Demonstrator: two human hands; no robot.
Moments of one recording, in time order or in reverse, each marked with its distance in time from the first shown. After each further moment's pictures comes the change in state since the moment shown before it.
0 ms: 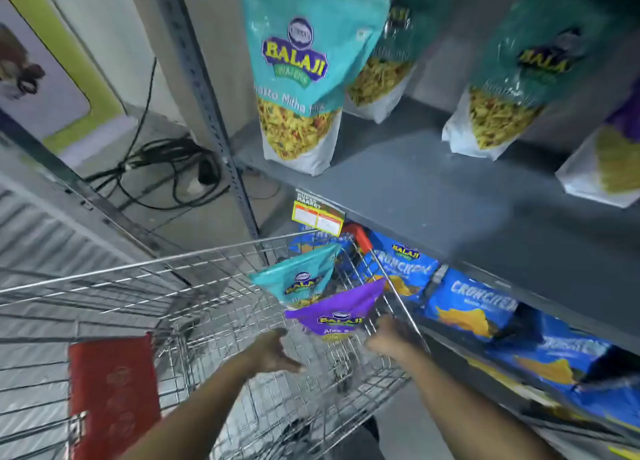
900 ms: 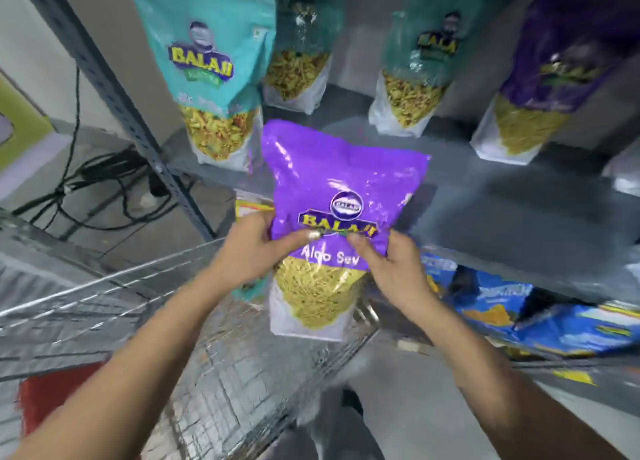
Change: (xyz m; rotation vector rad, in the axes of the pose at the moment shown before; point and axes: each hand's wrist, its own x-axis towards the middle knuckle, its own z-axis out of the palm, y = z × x) left_hand -0.107 0.206 -0.109 -0.235 0.369 0.603; right_hand -0.111 0.003 -0.116 0.926 0.568 -0.638
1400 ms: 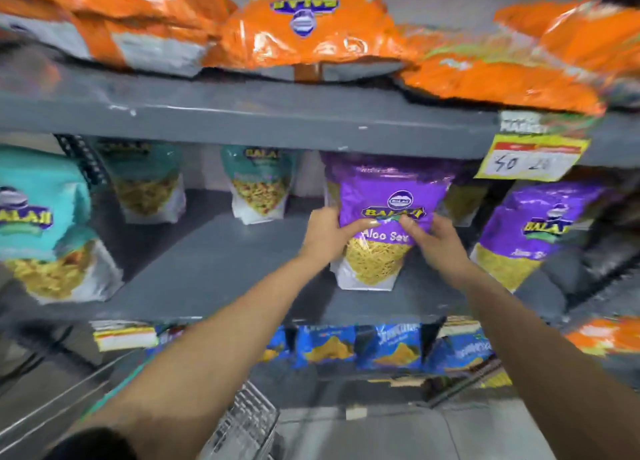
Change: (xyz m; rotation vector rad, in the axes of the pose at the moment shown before) left_hand 0.147 0.213 0.231 -0.071 -0.041 0.392; right_hand 0.038 -0.024 -0.302 -0.070 0.448 -0.079
